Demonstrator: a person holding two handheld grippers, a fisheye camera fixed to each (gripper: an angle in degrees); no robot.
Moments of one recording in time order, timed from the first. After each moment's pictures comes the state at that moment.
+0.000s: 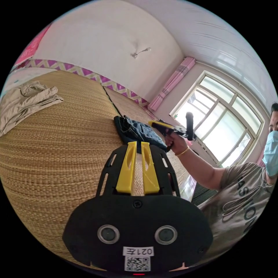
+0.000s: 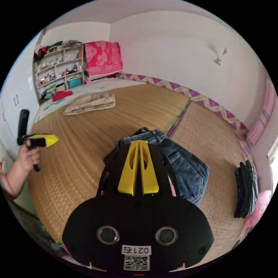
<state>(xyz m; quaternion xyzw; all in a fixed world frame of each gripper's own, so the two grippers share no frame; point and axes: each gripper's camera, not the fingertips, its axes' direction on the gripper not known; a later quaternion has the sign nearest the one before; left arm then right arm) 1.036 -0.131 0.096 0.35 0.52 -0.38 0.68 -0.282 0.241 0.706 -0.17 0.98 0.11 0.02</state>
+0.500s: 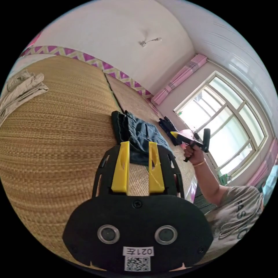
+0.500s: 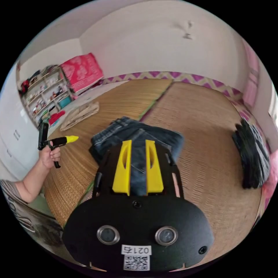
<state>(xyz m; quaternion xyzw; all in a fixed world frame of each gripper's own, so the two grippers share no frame) 0.996 -0.271 0.152 0.28 0.56 -0.38 0.68 -0.501 0.225 0.752 -0.01 0.99 0.14 0.05</state>
